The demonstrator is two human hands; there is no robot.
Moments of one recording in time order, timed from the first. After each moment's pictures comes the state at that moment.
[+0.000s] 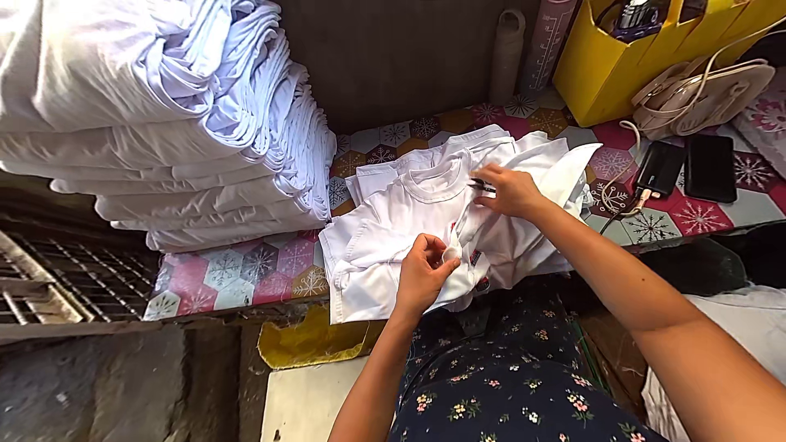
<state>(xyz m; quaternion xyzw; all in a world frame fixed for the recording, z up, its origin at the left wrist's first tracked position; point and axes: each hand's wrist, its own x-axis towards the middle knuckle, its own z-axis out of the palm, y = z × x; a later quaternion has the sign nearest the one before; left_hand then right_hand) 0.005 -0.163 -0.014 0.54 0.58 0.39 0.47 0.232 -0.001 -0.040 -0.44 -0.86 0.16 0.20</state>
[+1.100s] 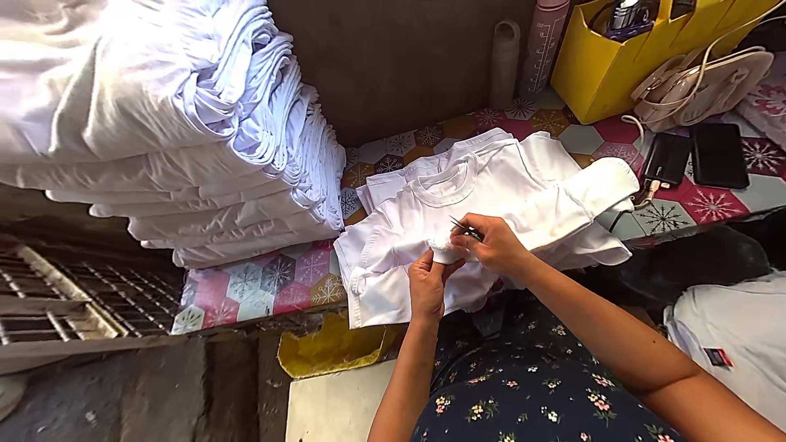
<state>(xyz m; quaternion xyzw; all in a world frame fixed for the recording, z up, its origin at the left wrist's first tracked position) 0.011 -0.176 -0.021 0.28 0.45 0.62 0.58 0.157 -0.117 0.002 -0.39 -0.71 0.44 0.38</state>
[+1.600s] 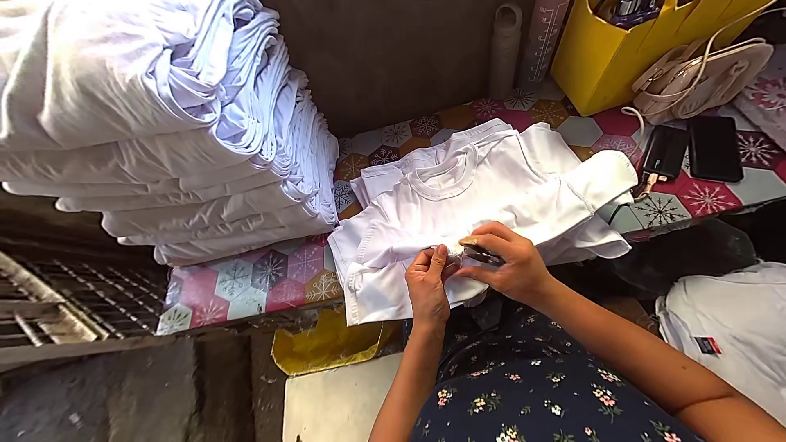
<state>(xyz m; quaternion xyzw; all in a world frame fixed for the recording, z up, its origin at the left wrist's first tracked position) 0.017 -0.183 -0.015 0.22 0.49 0.64 0.55 0.165 -0.158 -0.010 -0.37 -0.76 0.26 0.46</state>
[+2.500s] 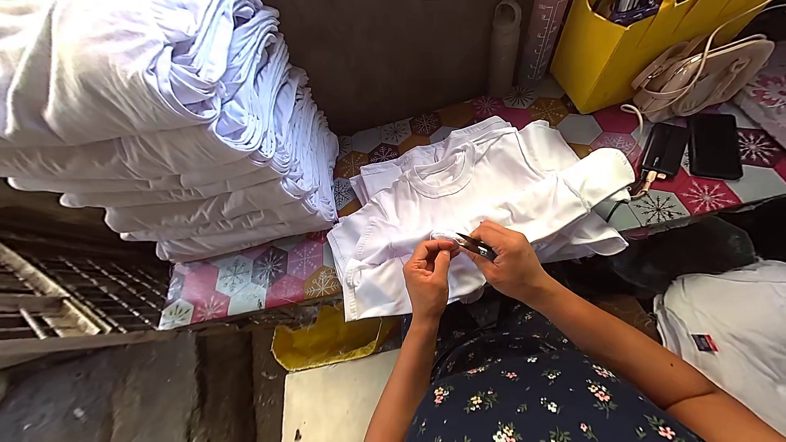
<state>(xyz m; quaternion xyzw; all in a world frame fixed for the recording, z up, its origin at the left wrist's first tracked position) 0.012 -0.185 -0.025 0.42 0.46 0.64 0.45 0.162 -0.159 -0.005 -0.42 -0.76 0.23 0.43</state>
